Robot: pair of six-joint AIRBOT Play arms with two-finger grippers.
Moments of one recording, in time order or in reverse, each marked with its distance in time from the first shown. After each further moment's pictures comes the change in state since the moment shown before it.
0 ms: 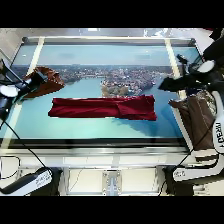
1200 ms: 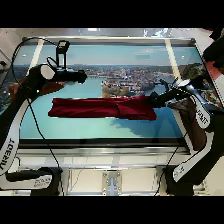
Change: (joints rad) left arm -0.415 -0.250 0.368 0.287 -0.319 0.055; right arm 0.043 -0.372 -0.057 0.253 0.051 -0.067
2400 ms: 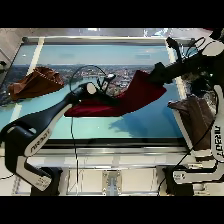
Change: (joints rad) left arm -0.289 -0.251 0.033 -0.216 -0.068 0.116; right arm 0.198 0.418 0.285 0.099 0.207 0.278
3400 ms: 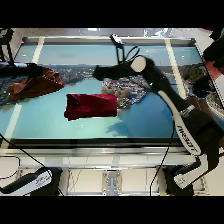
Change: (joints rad) left arm 0.686 0.476 0.009 0.161 -0.239 -0.001; right arm 0.438 -0.220 0.114 -0.307 -0.567 0.060
